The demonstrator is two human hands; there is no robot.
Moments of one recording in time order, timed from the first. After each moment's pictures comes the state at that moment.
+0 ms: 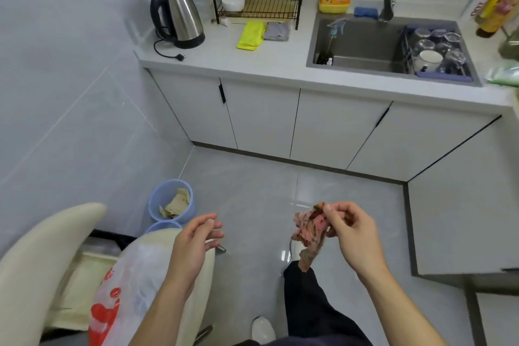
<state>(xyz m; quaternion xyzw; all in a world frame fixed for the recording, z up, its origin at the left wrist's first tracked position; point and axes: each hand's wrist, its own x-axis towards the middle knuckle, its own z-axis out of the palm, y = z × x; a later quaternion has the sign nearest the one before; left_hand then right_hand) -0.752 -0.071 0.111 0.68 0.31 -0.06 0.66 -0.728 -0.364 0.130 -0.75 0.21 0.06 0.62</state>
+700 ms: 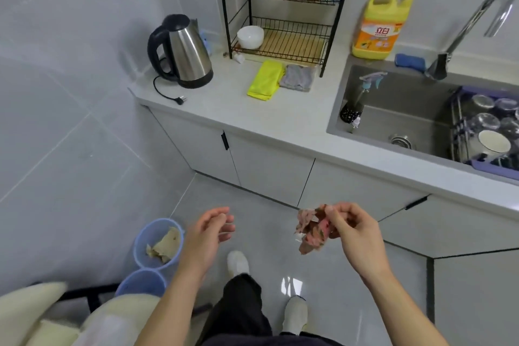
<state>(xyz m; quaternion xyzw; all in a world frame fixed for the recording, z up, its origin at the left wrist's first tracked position) -0.442 -0.105 0.112 0.66 0.34 -0.04 0.67 -0.399 -0.379 0.141 -0.76 0.16 0.11 0.62</state>
